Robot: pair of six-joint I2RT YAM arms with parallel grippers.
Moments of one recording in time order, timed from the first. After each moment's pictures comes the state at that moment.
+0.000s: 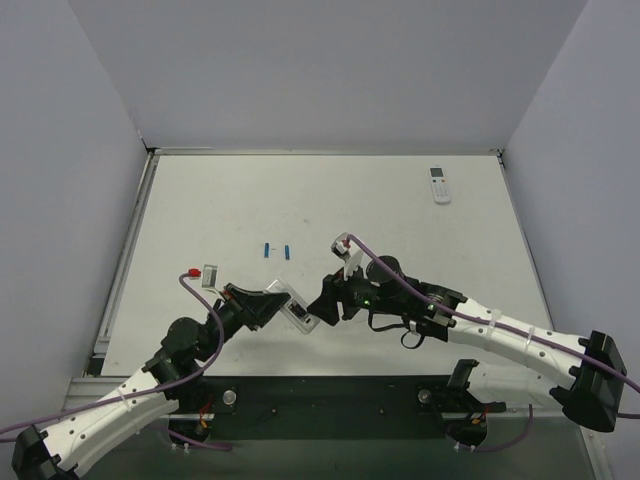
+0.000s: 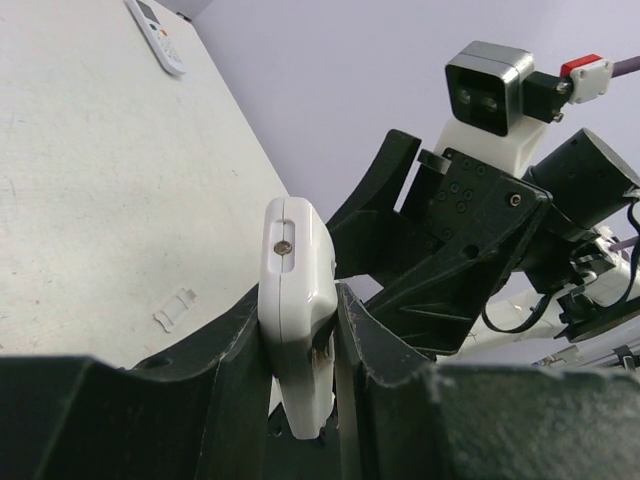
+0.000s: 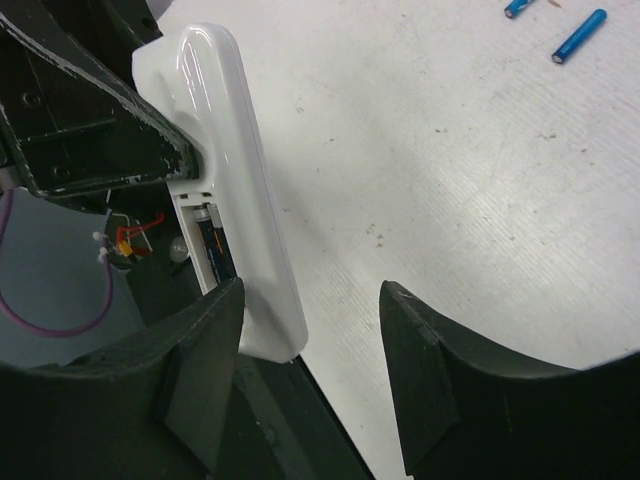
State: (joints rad) left arm -0.85 0.32 0.09 0.42 -0.04 -1.00; right arm 1.01 1.08 0.72 -0.05 -0.13 0.44
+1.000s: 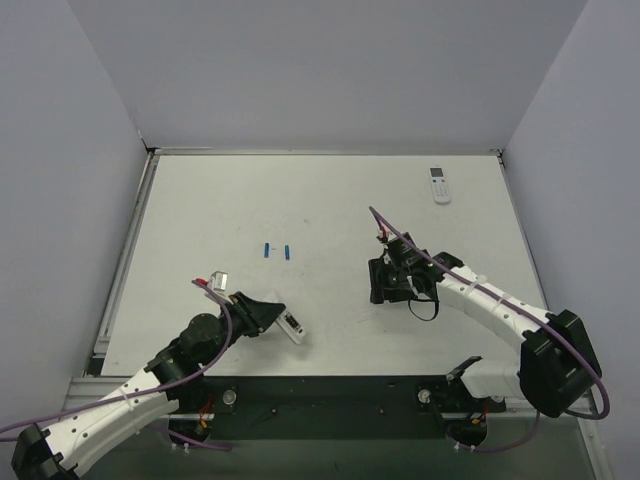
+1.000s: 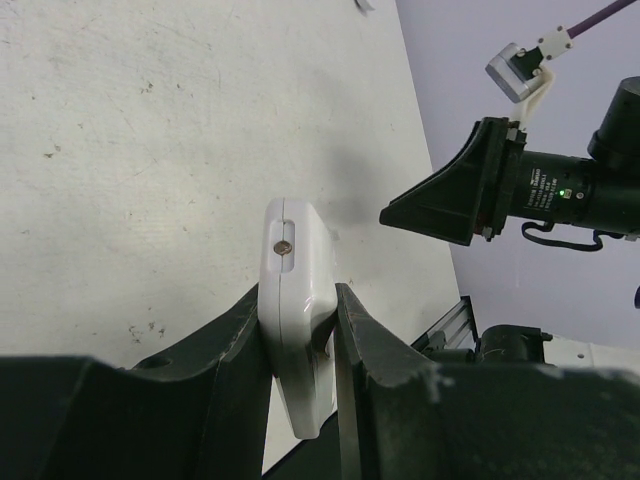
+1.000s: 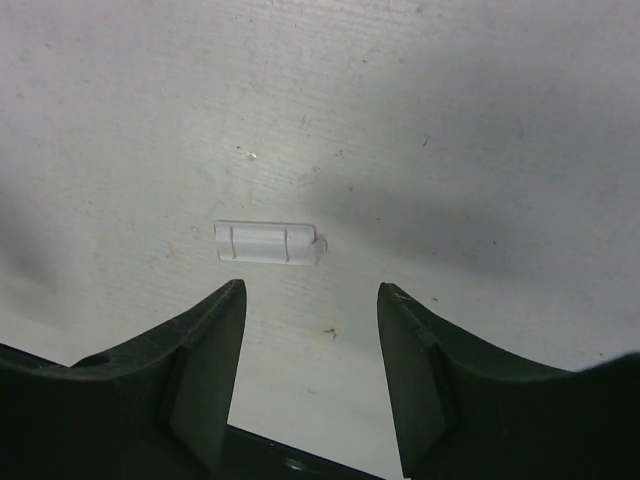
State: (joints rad) left arm -0.85 0.32 0.06 0.09 -0.18 -1.06; right arm 0.59 1.24 0.76 -0.56 -0.01 0.39
